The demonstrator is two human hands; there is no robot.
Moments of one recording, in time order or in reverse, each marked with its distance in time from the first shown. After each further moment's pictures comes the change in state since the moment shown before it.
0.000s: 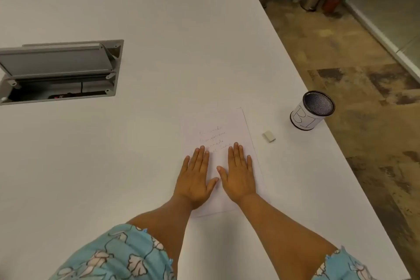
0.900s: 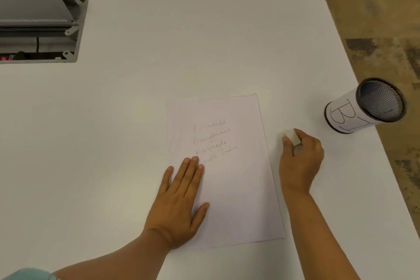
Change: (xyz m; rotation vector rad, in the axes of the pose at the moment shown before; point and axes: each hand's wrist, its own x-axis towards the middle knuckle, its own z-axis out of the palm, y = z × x) left_hand -0.004 -0.009 0.015 0.037 0.014 0.049; right_hand 0.073 0.080 -0.034 0.556 0.613 0.427
